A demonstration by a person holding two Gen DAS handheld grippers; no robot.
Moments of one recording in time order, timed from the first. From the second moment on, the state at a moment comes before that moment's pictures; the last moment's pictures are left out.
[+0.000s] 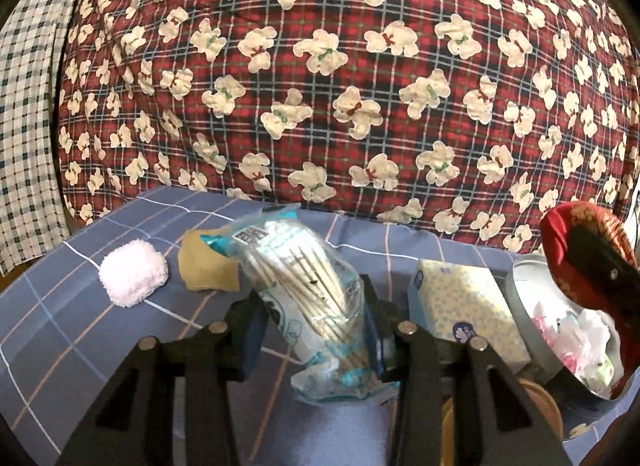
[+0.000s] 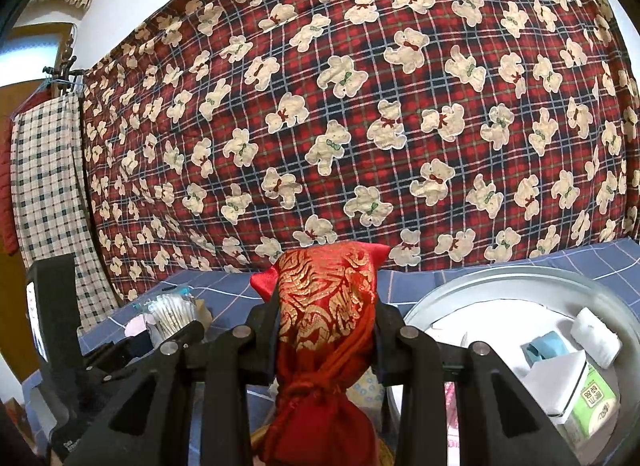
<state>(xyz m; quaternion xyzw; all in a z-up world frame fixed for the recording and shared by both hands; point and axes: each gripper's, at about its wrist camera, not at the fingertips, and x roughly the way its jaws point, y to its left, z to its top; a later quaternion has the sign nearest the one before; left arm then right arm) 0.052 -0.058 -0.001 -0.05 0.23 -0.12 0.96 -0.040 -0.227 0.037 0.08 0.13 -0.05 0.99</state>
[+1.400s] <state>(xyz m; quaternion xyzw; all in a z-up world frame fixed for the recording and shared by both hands) 0.025 -0.069 0.010 -0.01 0.16 -0.10 0.98 -0.073 -0.256 0.033 0.06 0.11 -0.07 0.99</state>
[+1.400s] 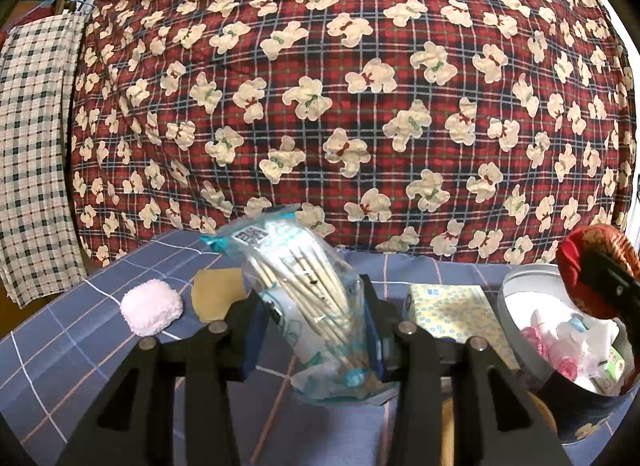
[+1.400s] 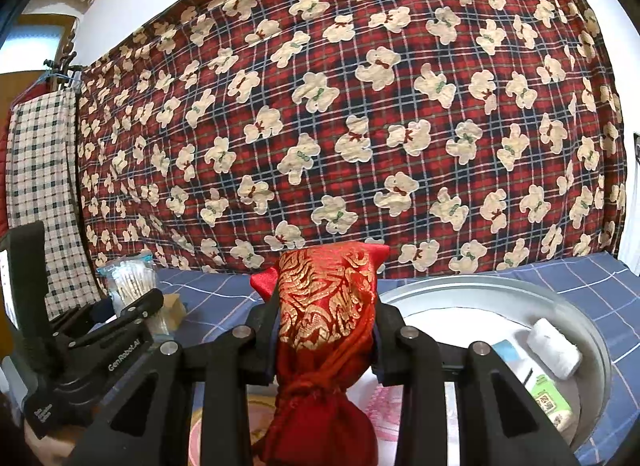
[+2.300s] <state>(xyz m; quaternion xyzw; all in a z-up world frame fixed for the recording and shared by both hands) -0.011 -0.106 0.029 0.00 0.13 -0.13 0.98 -0.096 -0.294 0.039 0.06 0.09 -0.10 0.99</state>
